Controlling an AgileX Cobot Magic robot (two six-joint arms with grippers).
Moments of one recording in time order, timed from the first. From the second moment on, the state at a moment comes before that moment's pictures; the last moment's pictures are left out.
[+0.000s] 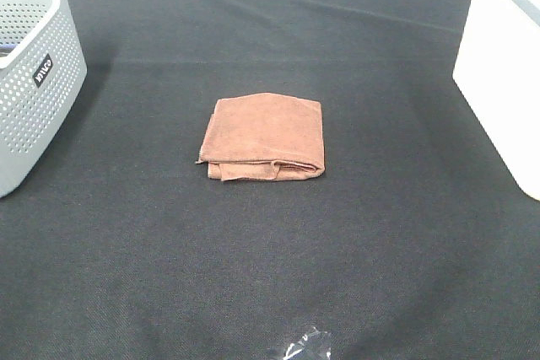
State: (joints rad) left arm 0.05 -0.01 -0.50 0.07 1.05 -0.13; right arm 0.02 0.00 -0.50 0.05 1.07 -0.04
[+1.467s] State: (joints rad) left arm 0.05 -0.01 -0.50 0.07 1.05 -0.13; right arm 0.02 1.28 -1.14 0.24 1.02 -0.03
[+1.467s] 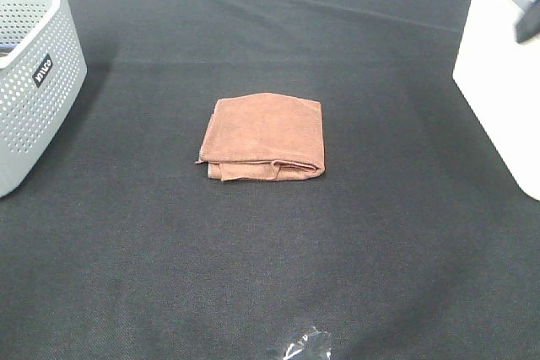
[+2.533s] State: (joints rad) left arm 0.05 -0.01 -0.50 0.07 1.05 -0.13; right arm 0.22 2.27 -1.81 0.50 0.99 -0.07
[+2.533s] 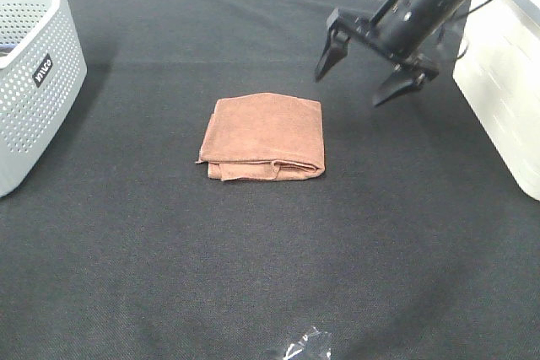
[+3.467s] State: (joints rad) left arm 0.05 -0.01 -0.50 0.07 1.05 -0.13; right arm 0.22 2.43 -1.84 0.57 0.98 -0.15
